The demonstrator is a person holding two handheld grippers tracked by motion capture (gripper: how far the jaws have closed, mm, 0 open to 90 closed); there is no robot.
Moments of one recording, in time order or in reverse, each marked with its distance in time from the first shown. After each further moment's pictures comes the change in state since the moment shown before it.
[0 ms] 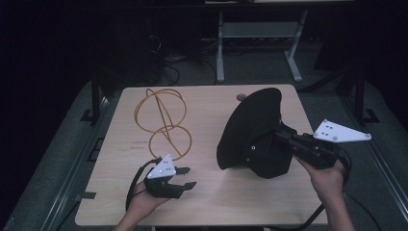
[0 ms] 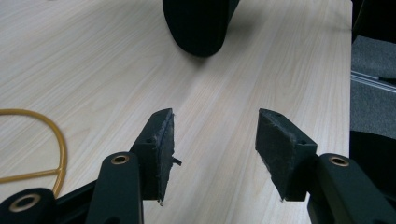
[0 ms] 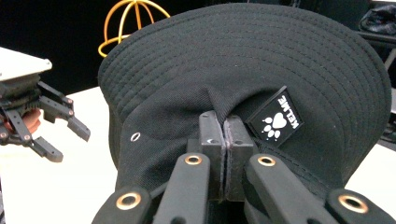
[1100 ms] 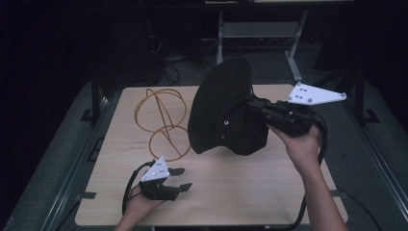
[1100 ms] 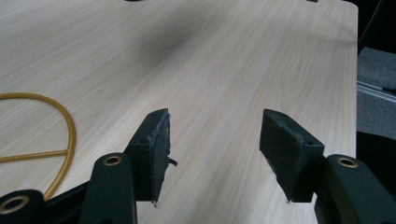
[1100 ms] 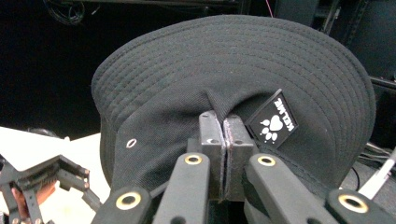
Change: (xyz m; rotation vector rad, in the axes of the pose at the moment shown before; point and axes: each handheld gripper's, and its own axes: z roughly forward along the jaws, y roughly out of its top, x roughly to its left) left arm 0.003 -0.016 -0.005 -0.031 0.015 -0.025; right arm 0.017 0.087 0.051 -0.078 0.103 -0.054
